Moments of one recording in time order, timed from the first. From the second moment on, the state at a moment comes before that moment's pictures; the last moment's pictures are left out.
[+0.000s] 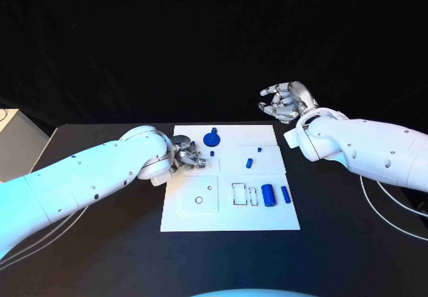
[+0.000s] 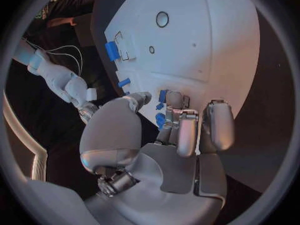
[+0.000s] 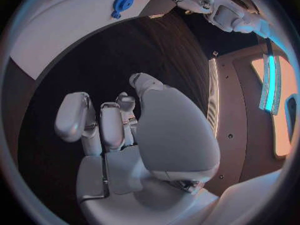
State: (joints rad) left arm 1.22 -0.53 0.06 1.27 -1.04 0.10 -0.51; left_hand 1.04 -0.16 0.46 0.27 0.39 0.67 0.13 0.91 0.38 0.94 0.05 1.21 0.57 1.47 -0.01 1.54 1.31 0.08 1.41 0.08 1.38 1.28; right arm 1.33 -0.77 -0.12 1.26 -0.64 -0.67 0.21; right_hand 1.47 -0.24 0.31 0.28 0.49 0.86 0.17 0.17 0.33 1.11 0.08 1.08 1.03 1.44 0.00 1.29 1.21 0.08 1.44 0.09 1.07 1.25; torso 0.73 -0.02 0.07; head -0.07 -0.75
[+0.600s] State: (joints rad) left arm 1.22 -0.49 0.05 1.23 -1.04 0.12 -0.52; left_hand 1.04 -0.15 0.46 0.28 0.38 0.67 0.13 0.92 0.39 0.96 0.05 1.22 0.60 1.47 -0.01 1.54 1.31 0.08 1.41 0.09 1.39 1.29; right arm 1.33 -0.77 -0.12 1.26 -0.64 -0.66 0.20; right_hand 1.47 -0.24 0.31 0.28 0.49 0.86 0.17 0.17 0.33 1.11 0.08 1.08 1.03 1.44 0.00 1.29 1.21 0.08 1.44 0.09 1.07 1.25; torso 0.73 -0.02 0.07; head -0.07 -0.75
